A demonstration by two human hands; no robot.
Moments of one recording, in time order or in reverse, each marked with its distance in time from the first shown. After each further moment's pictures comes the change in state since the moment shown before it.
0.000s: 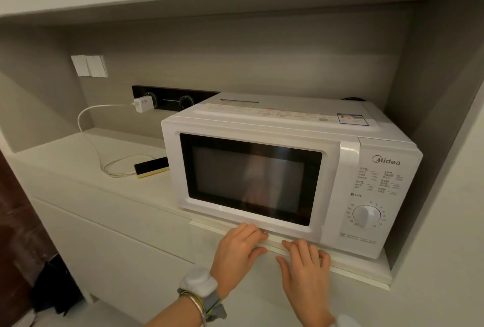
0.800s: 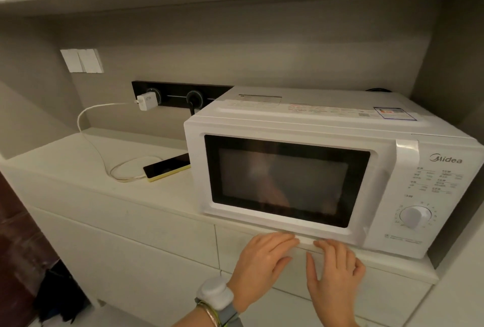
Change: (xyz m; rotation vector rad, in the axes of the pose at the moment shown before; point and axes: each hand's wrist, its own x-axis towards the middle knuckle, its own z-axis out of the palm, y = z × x) left_hand -0.014 -0.024 -0.006 -0.092 -0.034 0.139; right_hand -0.005 -0.027 0.024 -0.038 0.123 0.210
